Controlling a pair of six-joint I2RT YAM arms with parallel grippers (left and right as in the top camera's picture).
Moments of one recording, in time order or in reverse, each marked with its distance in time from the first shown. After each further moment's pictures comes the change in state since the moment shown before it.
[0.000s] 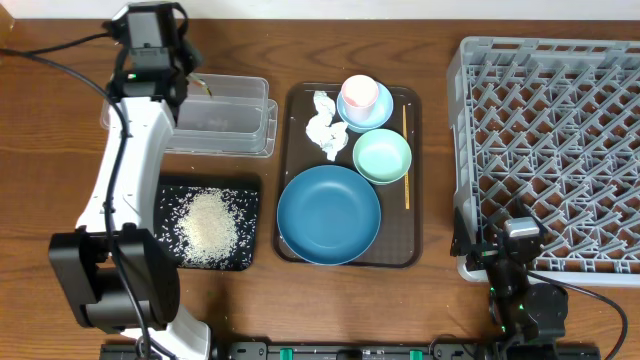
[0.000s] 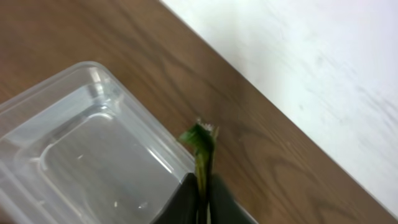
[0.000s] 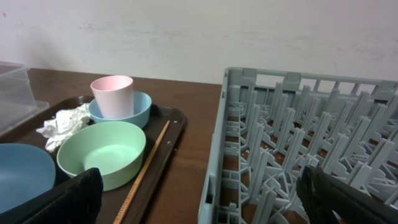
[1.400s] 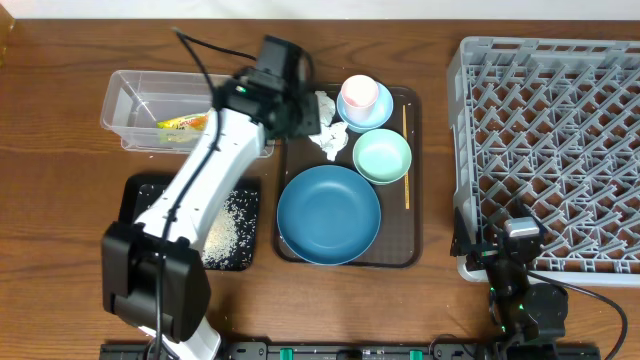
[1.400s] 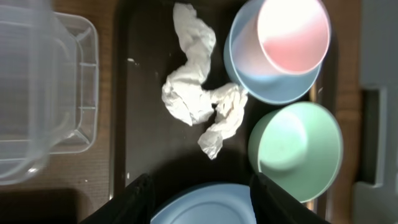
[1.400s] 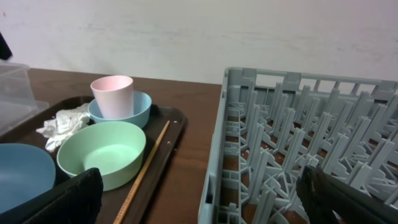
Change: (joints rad) left arm -0.420 0.007 -0.032 -0.313 0.349 0.259; right arm 0.000 0.000 0.000 0.000 0.000 0.000
